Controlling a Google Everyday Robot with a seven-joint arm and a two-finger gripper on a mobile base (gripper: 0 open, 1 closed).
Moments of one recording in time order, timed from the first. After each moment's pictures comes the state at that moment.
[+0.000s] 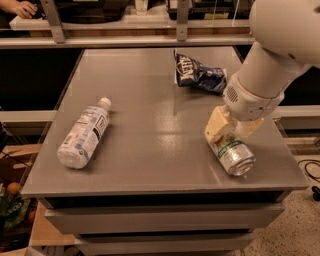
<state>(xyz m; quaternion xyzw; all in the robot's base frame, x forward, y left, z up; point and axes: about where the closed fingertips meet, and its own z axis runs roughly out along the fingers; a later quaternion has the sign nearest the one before) 0.463 -0.159 0.861 -0.11 0.99 0.06 0.06</state>
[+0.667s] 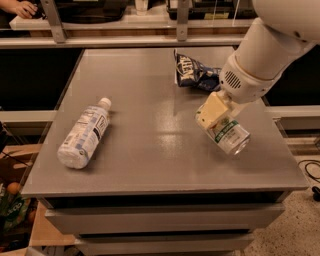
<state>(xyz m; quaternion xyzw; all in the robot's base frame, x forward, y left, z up) 0.487 -0.142 0.895 -0.27 0.95 0.06 0.13</state>
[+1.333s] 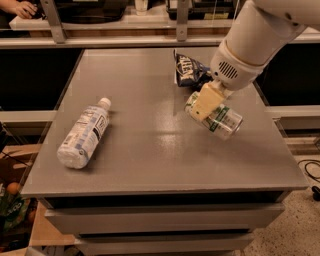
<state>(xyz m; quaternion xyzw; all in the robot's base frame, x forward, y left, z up) 0.505 -0.117 0.917 -0.41 0.90 0.05 0.16</state>
